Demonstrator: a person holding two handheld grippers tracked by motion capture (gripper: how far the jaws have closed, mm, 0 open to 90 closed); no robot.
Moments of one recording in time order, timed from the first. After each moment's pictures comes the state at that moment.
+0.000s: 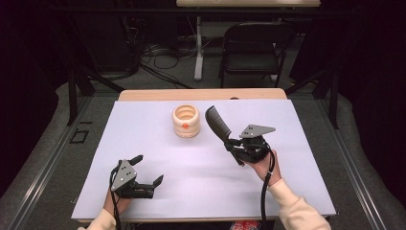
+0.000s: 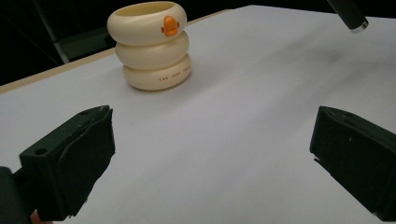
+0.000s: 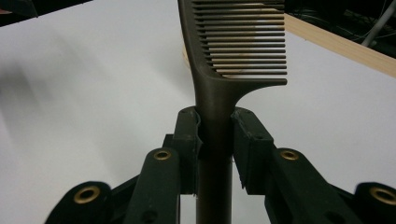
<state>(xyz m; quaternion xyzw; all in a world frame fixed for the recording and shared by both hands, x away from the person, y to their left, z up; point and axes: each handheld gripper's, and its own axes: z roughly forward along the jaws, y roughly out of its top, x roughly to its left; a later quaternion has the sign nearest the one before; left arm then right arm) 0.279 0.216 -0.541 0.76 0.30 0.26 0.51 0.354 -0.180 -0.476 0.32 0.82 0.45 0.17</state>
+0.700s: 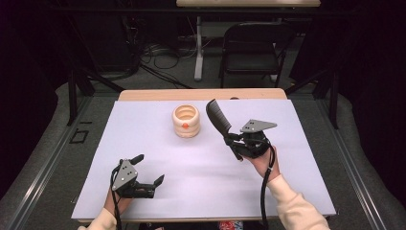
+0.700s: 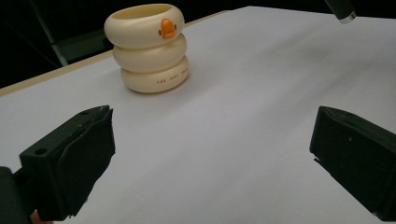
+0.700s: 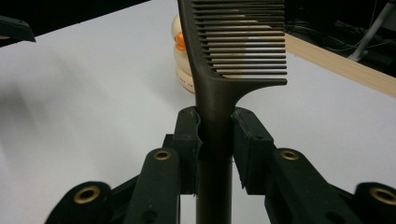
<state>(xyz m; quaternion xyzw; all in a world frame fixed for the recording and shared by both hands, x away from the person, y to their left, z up) 0.280 0.215 -0.540 0.76 0.30 0.26 0.51 0.362 -0.180 -0.467 0.32 0.80 0.47 0.18</state>
